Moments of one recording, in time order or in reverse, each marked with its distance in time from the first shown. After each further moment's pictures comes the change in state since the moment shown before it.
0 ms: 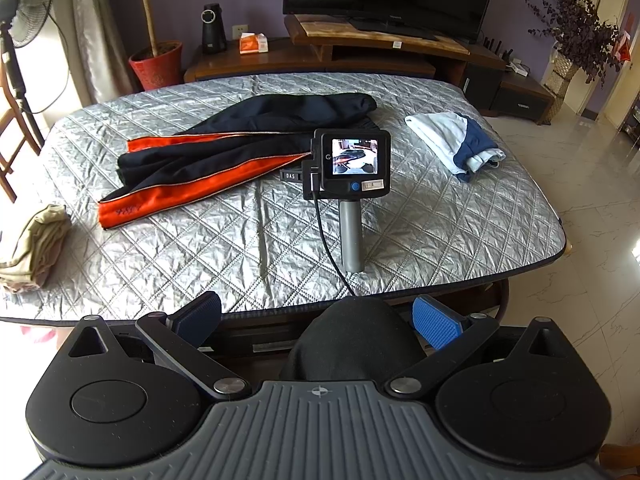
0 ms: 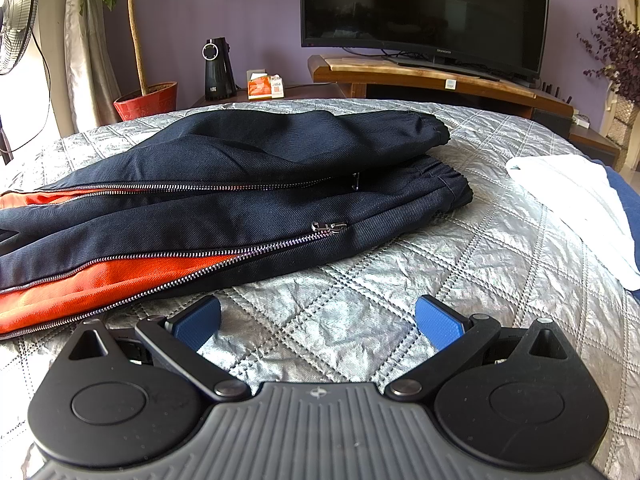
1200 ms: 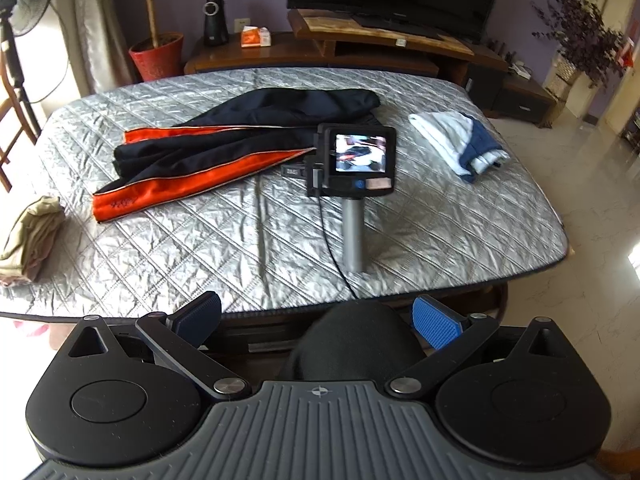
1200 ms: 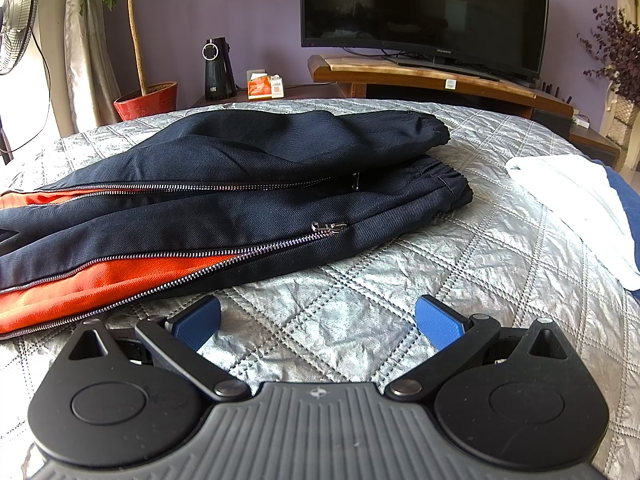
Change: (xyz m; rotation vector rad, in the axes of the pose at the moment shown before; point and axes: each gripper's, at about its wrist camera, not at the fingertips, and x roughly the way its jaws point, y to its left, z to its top) left arm 0.024 0.015 0.005 -0.040 0.005 0.000; right arm 0.000 -0.001 0.000 0.001 0.000 0.001
